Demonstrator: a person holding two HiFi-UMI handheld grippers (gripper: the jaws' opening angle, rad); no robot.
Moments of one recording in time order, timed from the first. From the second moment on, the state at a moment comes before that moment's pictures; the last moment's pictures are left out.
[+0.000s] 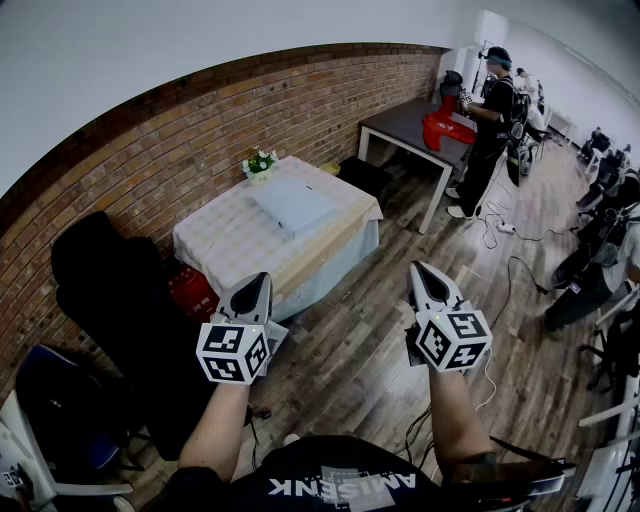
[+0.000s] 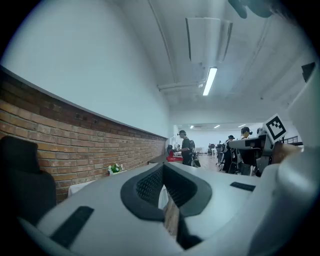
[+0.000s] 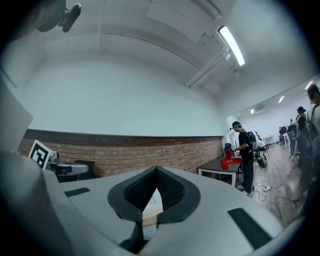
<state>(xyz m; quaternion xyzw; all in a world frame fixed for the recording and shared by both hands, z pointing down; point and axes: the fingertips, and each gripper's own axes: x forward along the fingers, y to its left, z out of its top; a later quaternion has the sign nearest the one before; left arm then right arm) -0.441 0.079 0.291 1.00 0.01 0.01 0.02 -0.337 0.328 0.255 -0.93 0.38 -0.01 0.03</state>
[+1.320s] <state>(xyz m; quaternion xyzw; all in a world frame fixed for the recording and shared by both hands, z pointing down) -0.447 0.006 0.305 1.00 0.04 -0.01 0.01 -0.354 0.244 0.270 -0.93 0.37 -0.02 0.04</state>
